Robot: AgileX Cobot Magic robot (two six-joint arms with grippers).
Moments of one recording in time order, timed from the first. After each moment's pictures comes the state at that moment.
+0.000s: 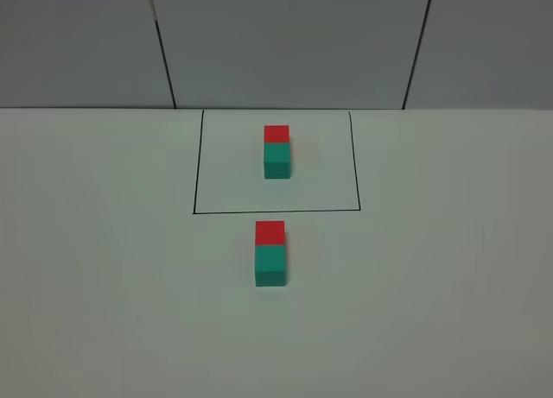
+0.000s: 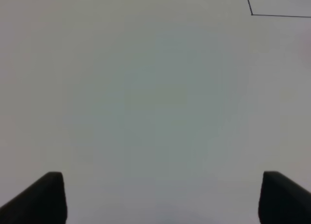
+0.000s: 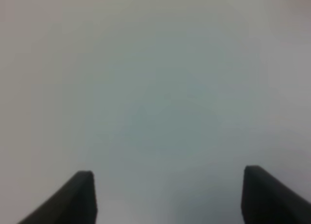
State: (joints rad) left arm 0.01 0.00 -0.46 -0.05 1.06 -0.02; right arm 0.09 0.33 -0.53 -0.19 1.02 0.32
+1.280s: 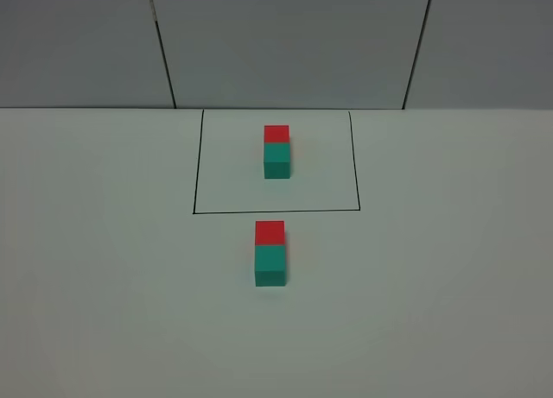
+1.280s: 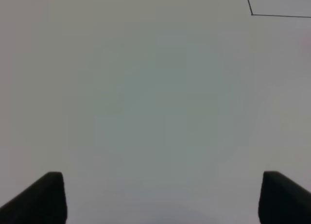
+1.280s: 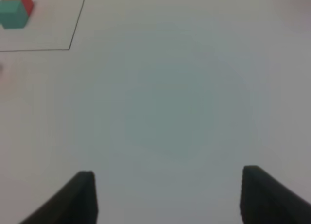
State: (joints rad) left arm 0.01 0.00 -0.46 -0.05 1.06 -0.02; right arm 0.11 0.05 -0.51 -0.07 1.05 0.09
